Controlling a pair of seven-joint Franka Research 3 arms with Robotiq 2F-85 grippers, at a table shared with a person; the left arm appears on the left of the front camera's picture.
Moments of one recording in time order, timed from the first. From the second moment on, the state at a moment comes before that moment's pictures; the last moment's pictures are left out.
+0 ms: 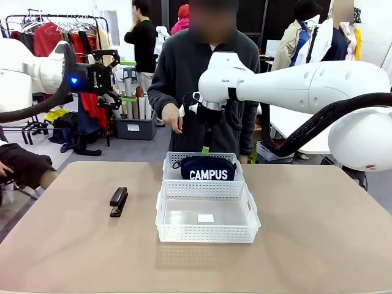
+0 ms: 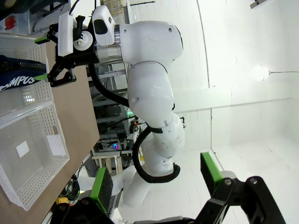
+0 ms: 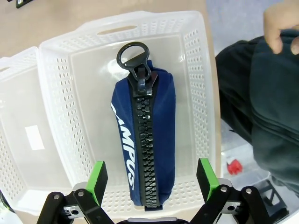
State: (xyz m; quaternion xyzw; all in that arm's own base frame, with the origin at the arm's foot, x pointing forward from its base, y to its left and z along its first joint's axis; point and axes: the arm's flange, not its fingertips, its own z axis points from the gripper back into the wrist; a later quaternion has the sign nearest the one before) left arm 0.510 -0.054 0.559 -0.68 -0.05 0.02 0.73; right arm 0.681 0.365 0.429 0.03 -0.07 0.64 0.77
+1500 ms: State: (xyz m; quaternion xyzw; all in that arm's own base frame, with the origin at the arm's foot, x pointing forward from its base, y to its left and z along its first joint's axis) left arm 0.510 -0.054 0.559 -0.68 -0.05 0.02 0.73; right arm 0.655 0.256 0.576 0.35 -0.02 0.39 0.85
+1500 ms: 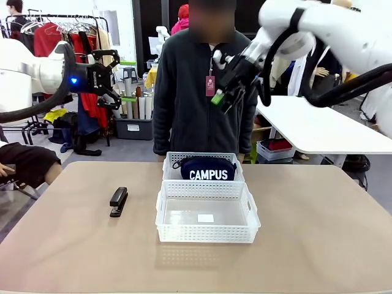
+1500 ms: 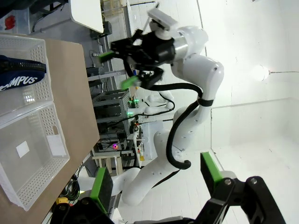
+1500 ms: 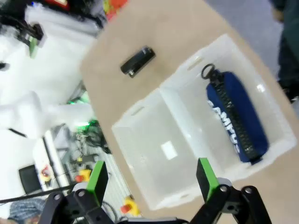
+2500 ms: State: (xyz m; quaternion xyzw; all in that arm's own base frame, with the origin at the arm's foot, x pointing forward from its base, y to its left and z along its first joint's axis) left arm 0.510 -0.054 0.559 -0.68 -0.05 0.02 0.73; right arm 0.612 0.141 0.610 0.43 0.00 0.29 0.85
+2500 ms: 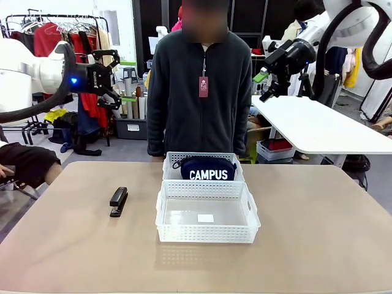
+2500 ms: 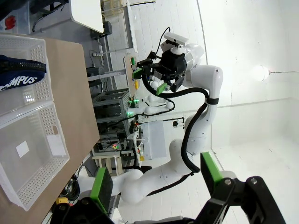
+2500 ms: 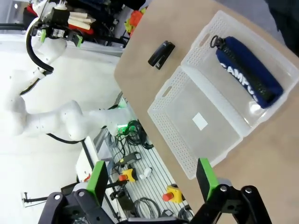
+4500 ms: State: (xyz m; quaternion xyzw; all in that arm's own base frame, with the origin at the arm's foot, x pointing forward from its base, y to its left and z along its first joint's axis) left arm 0.510 -0.054 0.559 -0.68 -0.05 0.02 0.73; right arm 0.611 0.005 0.574 0.64 -0.04 0.01 0.77
